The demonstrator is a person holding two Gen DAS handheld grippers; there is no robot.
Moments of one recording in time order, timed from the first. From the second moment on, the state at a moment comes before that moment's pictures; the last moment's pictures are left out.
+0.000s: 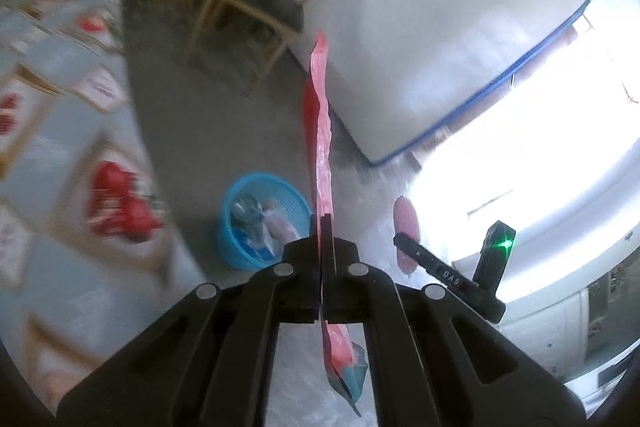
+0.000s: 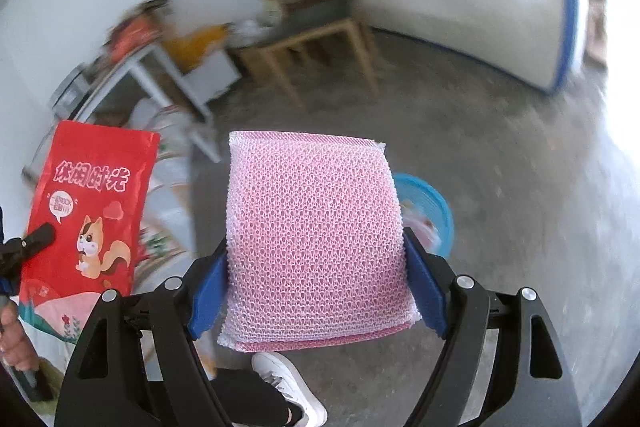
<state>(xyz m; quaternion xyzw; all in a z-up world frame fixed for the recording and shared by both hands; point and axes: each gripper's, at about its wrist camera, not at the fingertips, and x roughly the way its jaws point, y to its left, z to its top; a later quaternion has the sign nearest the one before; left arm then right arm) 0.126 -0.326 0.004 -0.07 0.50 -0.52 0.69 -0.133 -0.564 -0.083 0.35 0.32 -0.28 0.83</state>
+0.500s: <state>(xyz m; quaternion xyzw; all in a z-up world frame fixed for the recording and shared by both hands) 0.136 -0.546 -0.155 0.04 0.64 -0.44 0.64 -0.140 -0.657 -0.180 0.42 0.33 -0.32 0.78</state>
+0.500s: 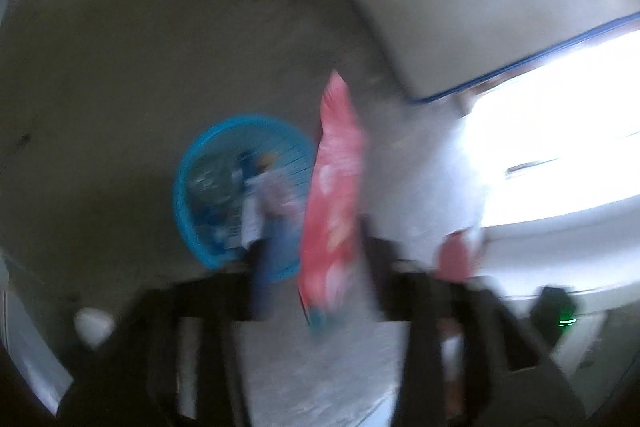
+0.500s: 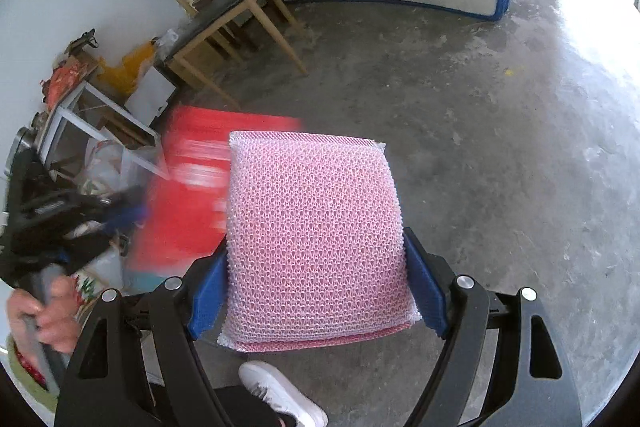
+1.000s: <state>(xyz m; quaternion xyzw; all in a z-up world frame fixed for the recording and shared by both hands) 0.144 -0.464 -0.070 0.05 0.56 -0.45 0.70 -0.035 -0.697 -0.361 0.40 0.46 -0.31 0.73</state>
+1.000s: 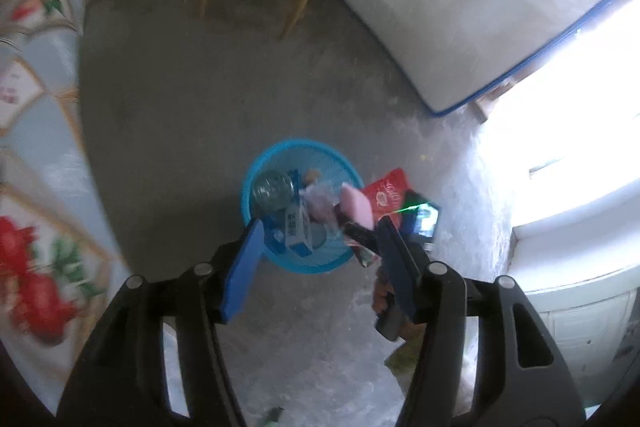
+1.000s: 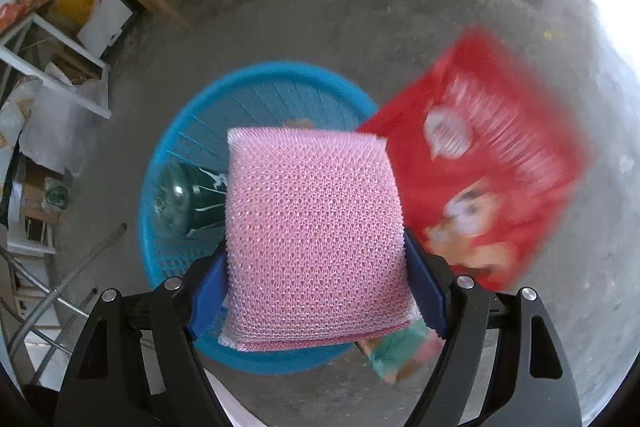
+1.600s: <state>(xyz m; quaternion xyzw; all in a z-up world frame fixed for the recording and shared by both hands) 0.127 -0.366 -0.031 0.01 0.51 -0.45 0.73 0.027 -0.695 -0.418 0.41 0.50 -0.31 0.70</state>
